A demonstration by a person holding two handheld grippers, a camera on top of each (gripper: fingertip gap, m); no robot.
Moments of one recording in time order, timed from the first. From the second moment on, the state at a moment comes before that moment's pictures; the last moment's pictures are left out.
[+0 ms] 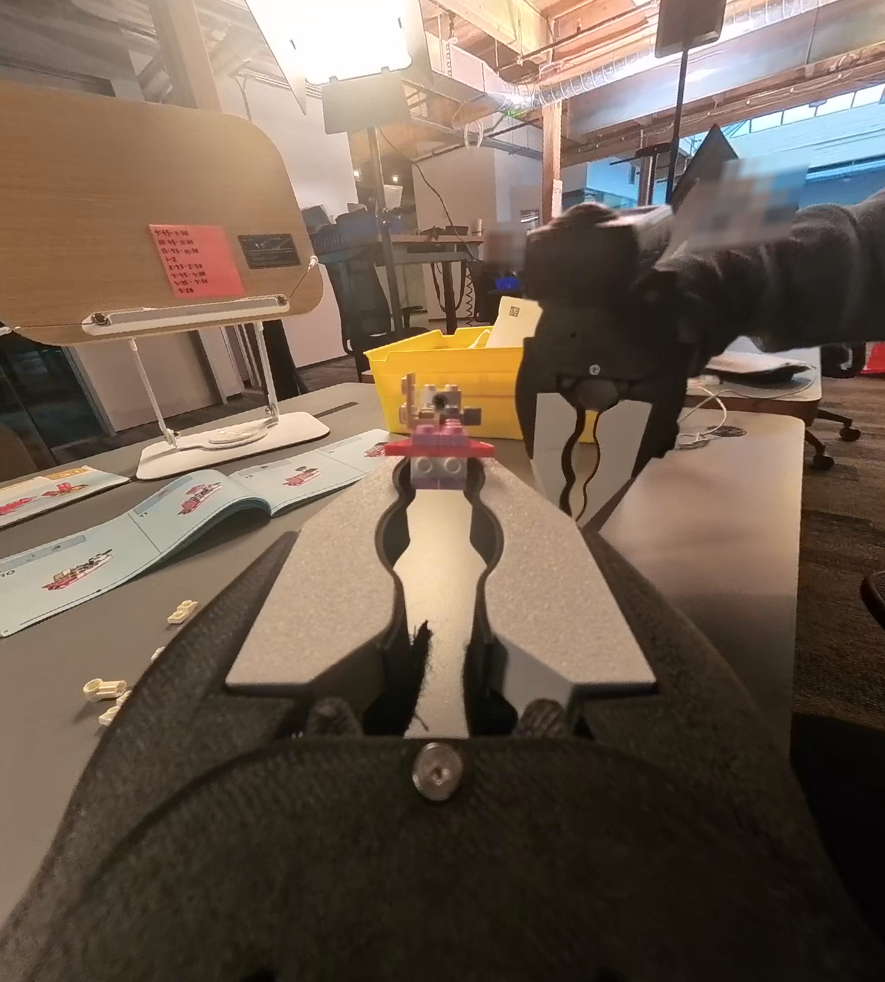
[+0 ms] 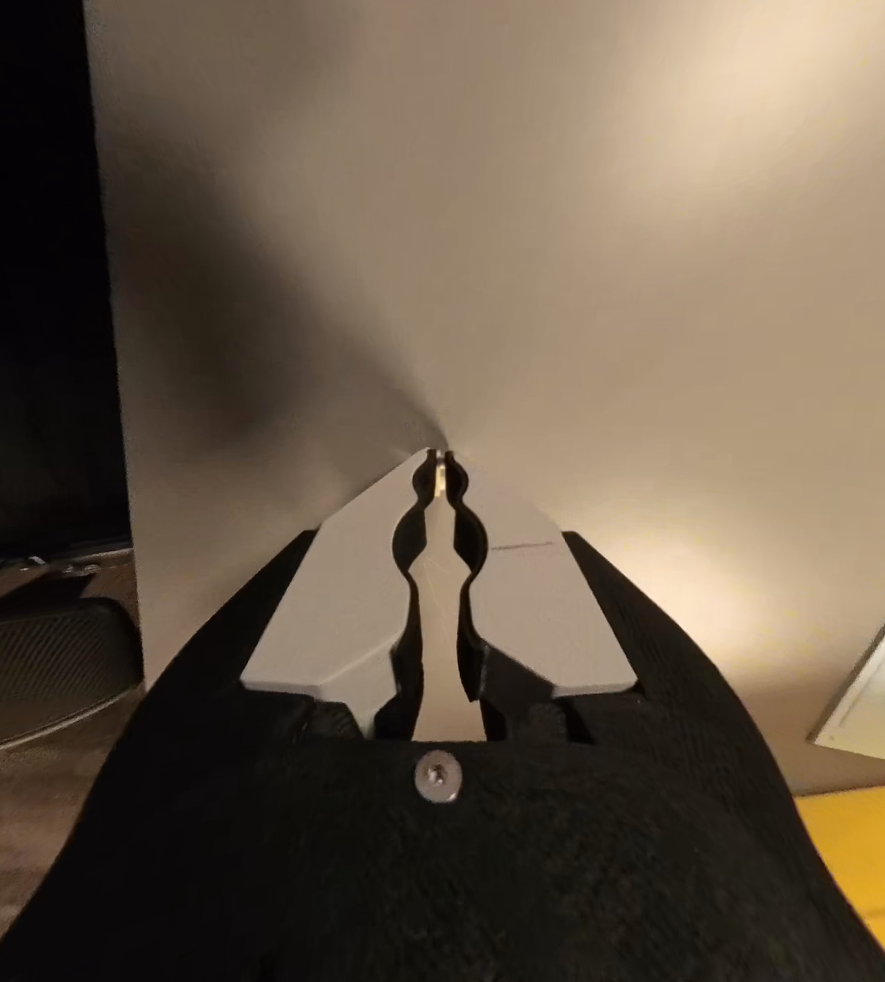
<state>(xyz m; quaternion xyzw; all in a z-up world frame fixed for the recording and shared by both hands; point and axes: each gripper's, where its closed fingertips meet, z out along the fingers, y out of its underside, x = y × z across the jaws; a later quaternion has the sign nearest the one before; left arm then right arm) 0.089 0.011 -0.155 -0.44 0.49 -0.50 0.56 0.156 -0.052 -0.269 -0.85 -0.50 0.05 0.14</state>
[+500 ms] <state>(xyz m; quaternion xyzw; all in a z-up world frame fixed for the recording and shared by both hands) 0.089 0.016 -0.155 -0.45 0.49 -0.48 0.57 0.143 0.034 -0.155 -0.74 -0.10 0.12 0.66</state>
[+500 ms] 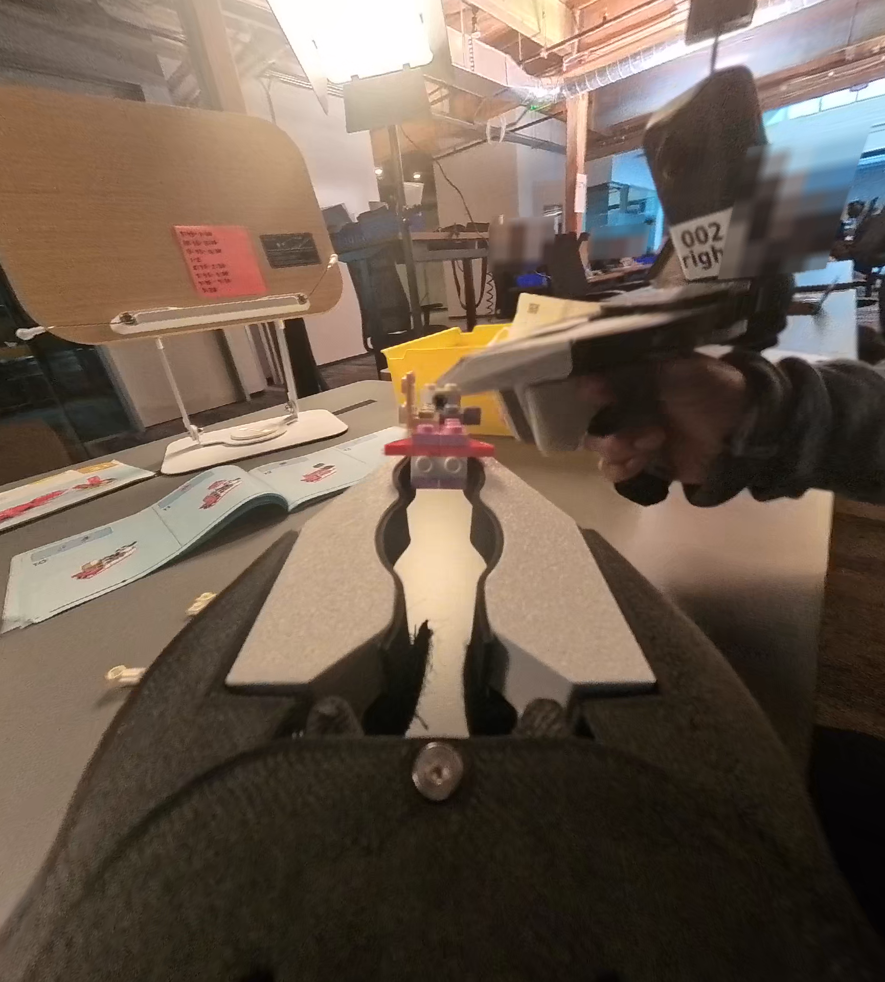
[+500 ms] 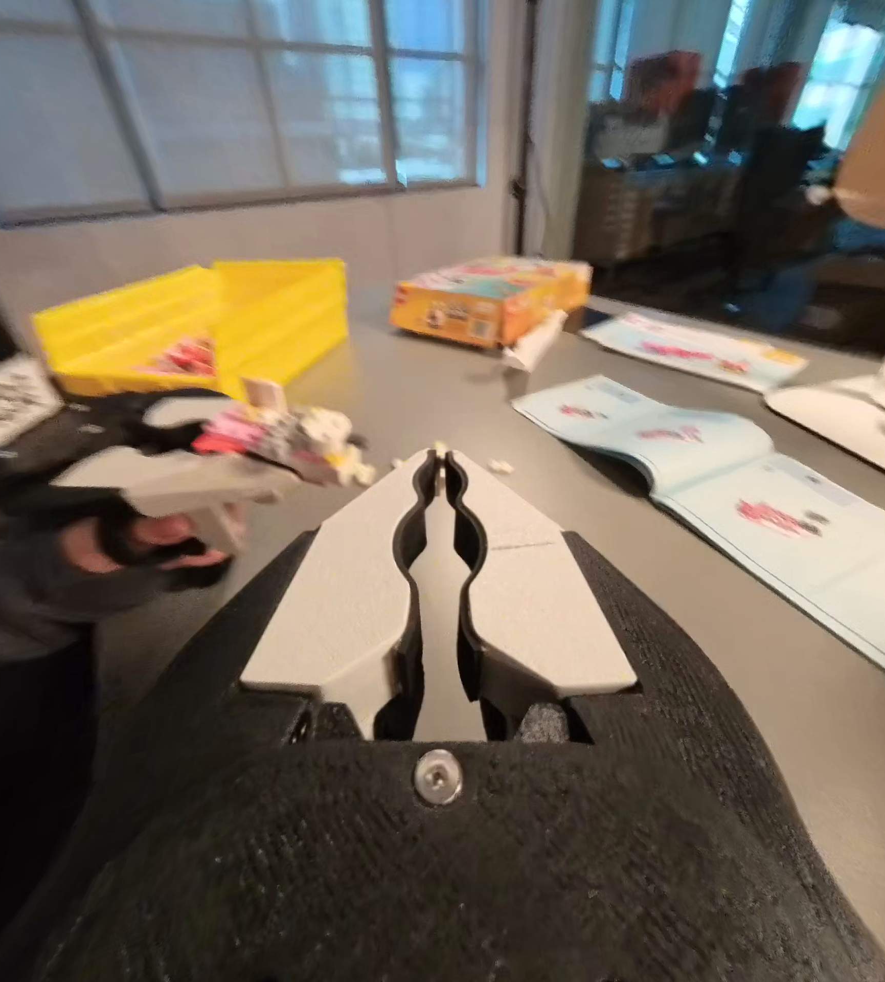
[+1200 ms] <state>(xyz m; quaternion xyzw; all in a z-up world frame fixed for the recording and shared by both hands) 0.087 0.027 -0.155 -0.47 0.47 -0.47 0.58 0.175 0.029 -0.261 -0.85 -0.28 0.05 0.44</state>
